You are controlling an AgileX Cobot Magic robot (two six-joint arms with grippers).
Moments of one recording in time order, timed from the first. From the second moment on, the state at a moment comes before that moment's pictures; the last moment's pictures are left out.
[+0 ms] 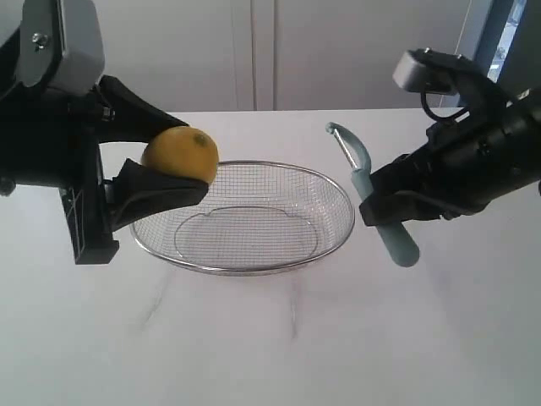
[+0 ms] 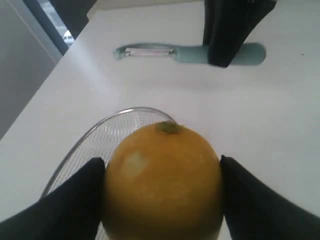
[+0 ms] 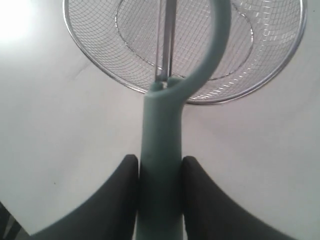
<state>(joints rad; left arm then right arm) -0.49 1.13 -0.85 -1.13 0.65 1.69 0.22 1.34 -0.98 0.66 0.92 -0.56</state>
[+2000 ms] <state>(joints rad) -0.49 1.13 -0.85 -1.26 0.65 1.80 0.34 1.58 -0.98 1.07 1.01 -0.86</state>
